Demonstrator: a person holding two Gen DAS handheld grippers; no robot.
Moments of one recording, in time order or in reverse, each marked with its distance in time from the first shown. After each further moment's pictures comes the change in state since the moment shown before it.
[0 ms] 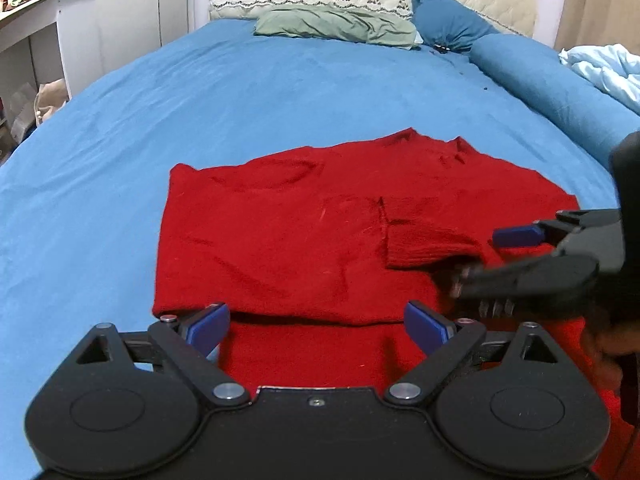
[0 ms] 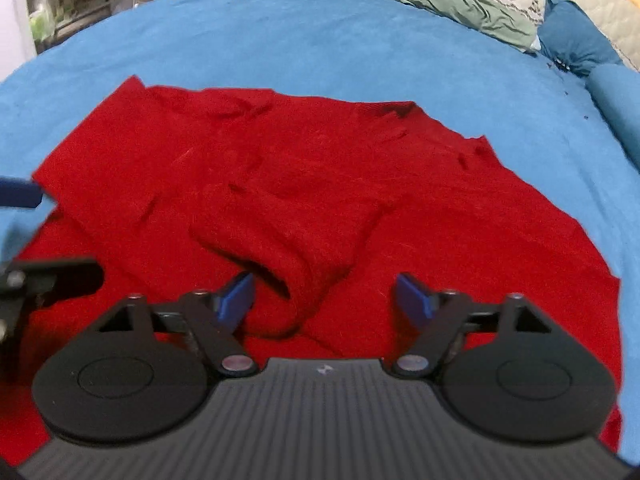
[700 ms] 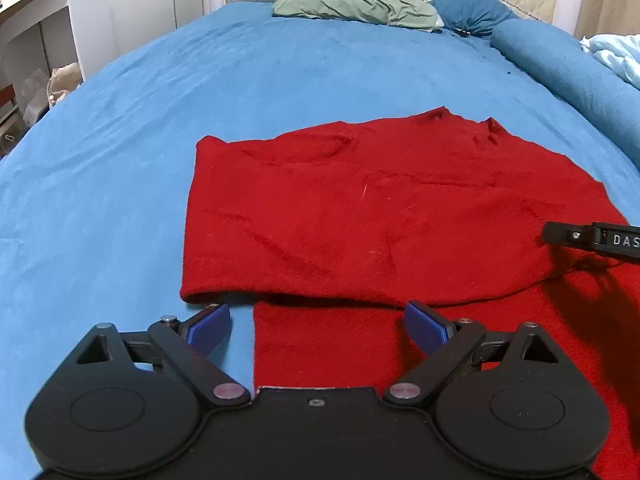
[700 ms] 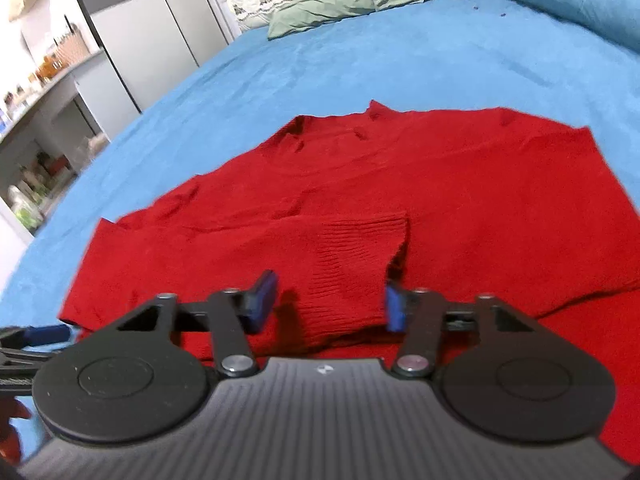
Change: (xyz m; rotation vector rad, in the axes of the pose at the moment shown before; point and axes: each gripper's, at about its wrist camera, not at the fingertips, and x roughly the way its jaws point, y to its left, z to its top) left arm 0.014 0.017 -0.008 -0.007 0.047 0.055; right arm -0.022 -0.088 -0.047 0.489 -0.129 0.097
